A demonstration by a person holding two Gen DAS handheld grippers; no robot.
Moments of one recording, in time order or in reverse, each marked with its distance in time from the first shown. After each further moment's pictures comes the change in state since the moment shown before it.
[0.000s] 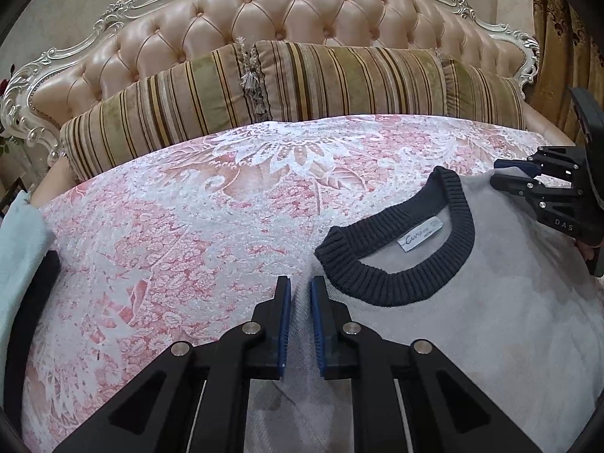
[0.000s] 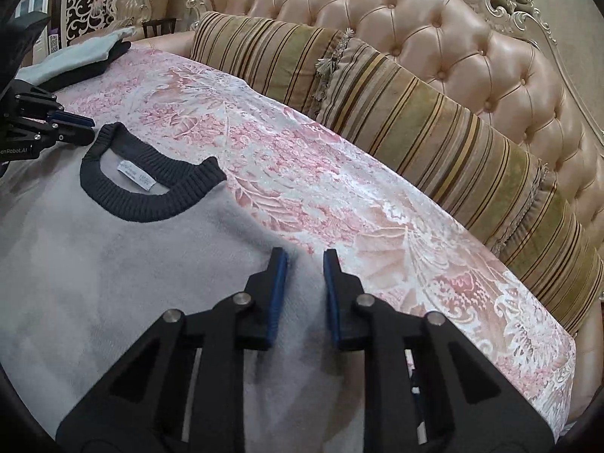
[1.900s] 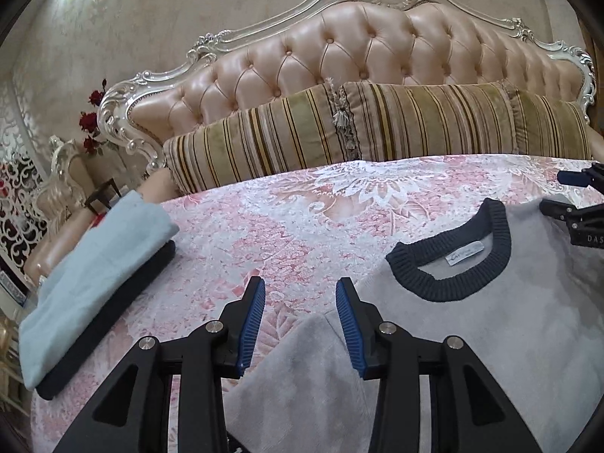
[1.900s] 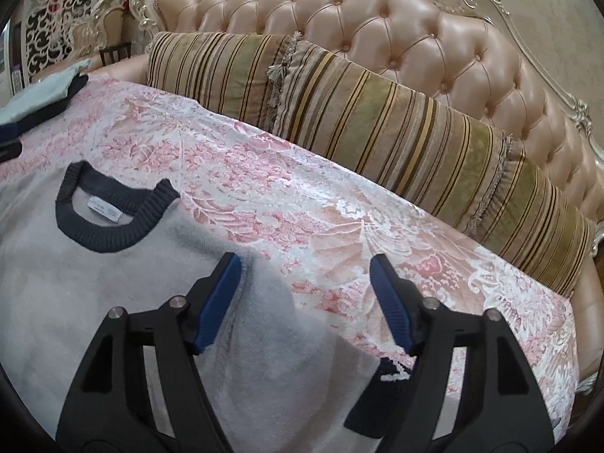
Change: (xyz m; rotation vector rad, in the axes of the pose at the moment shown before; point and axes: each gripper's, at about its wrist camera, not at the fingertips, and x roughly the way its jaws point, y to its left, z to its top) left arm -0.064 -0.008 -0.014 -0.087 -0.131 0.367; right arm -0.013 -0.023 0.000 0.164 -0.013 -0.095
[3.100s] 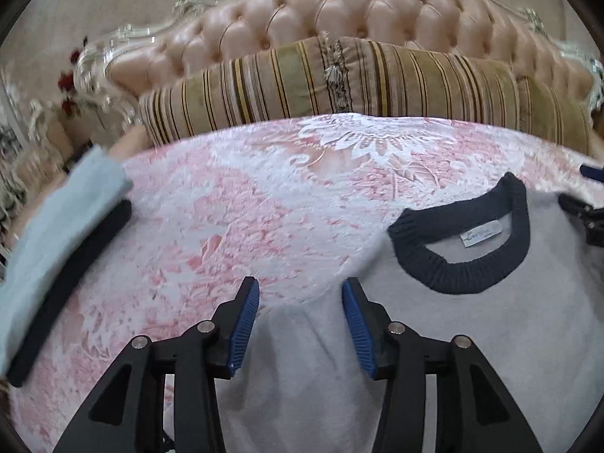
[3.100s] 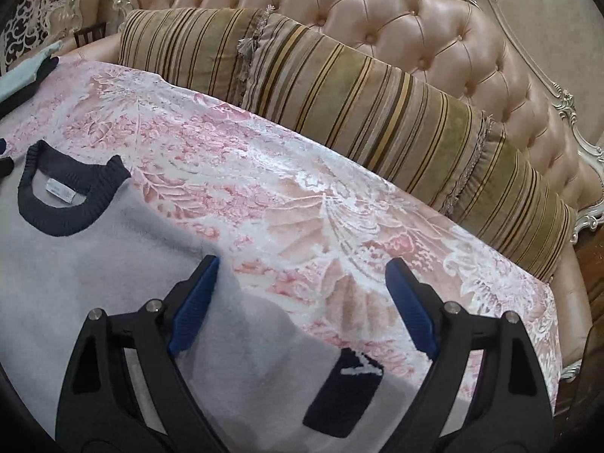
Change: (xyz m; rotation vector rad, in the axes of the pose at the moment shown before) left arm 0.055 0.002 -0.010 -0.077 0.170 -0.106; right arm 0.015 -0.012 -0.005 -0.012 0.097 -0.106
